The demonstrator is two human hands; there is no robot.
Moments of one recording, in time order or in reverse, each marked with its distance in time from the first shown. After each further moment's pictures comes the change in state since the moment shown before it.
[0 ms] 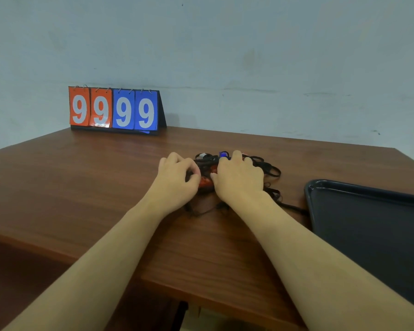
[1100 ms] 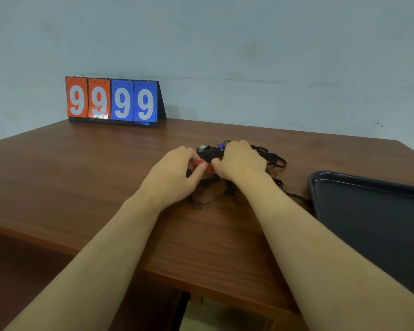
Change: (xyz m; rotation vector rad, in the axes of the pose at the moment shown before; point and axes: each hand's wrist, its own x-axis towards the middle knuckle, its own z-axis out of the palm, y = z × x) left_hand 0.003 -0.011 0.000 0.133 0.049 0.176; right_hand 0.024 0.002 -0.008 0.197 -0.106 0.099
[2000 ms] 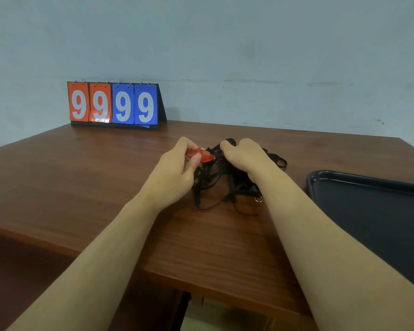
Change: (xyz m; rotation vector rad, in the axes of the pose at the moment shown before) left_hand -0.005 0.013 -0.011 -0.277 0.024 -0.045; right_hand 0.001 0.019 -0.021 0.529 -0.113 0.057
